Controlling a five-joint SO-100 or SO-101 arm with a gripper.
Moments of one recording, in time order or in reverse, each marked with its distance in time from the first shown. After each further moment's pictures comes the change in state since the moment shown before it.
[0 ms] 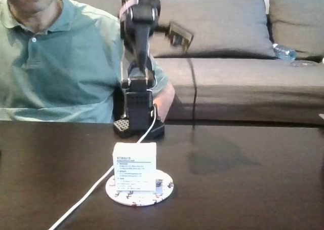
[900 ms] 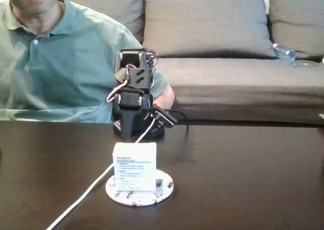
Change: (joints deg) arm 11.5 17.1 54.1 -26.8 -5.9
